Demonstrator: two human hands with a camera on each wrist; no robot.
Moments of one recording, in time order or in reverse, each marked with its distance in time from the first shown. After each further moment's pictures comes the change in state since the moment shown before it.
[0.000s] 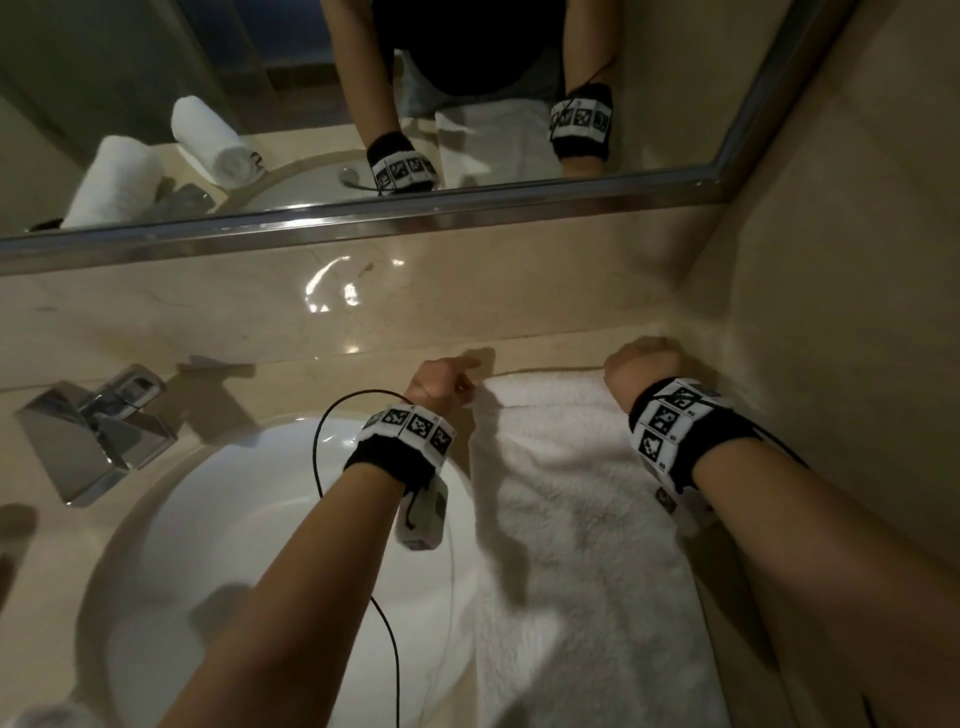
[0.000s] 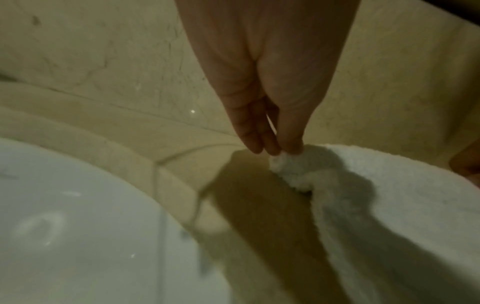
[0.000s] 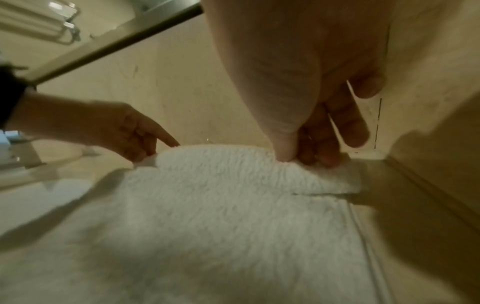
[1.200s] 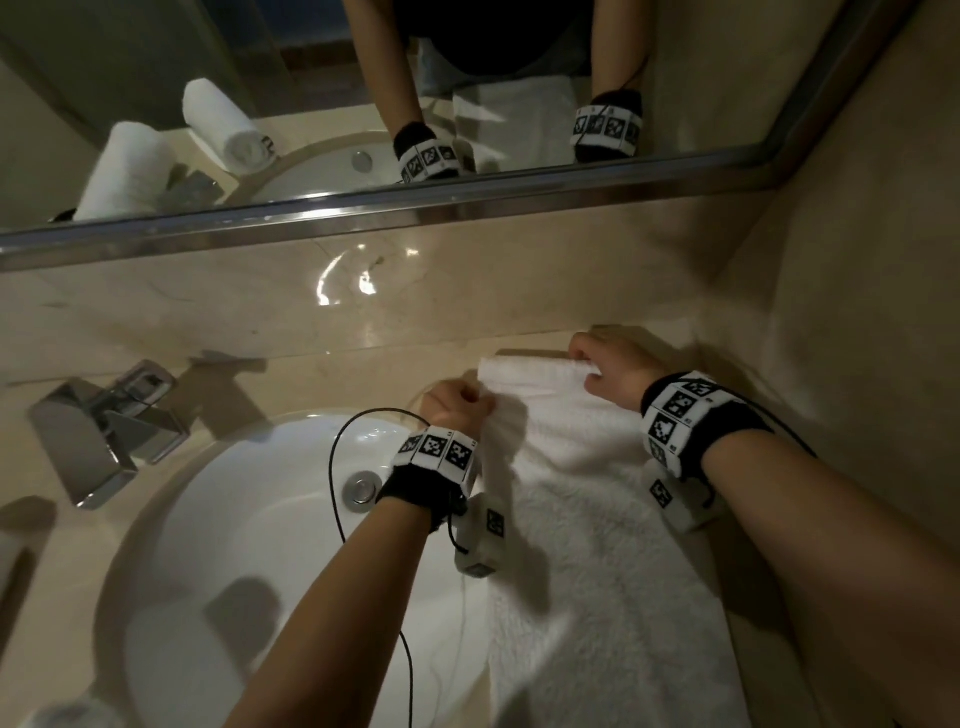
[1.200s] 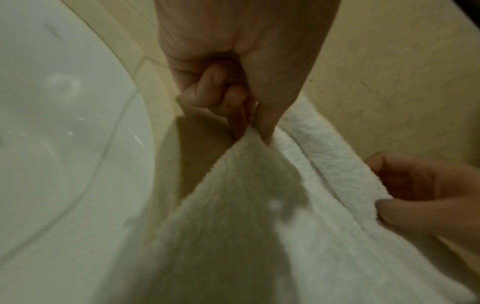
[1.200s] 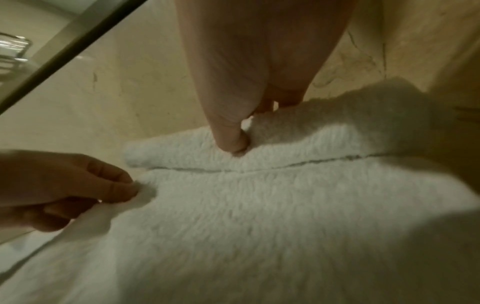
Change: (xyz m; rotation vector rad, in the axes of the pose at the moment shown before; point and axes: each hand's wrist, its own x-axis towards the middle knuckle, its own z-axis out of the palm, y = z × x) left_hand -0.011 -0.007 0.028 -0.212 0.207 -0.319; right_hand 0.024 -0.016 0.003 0.686 0.157 -0.290
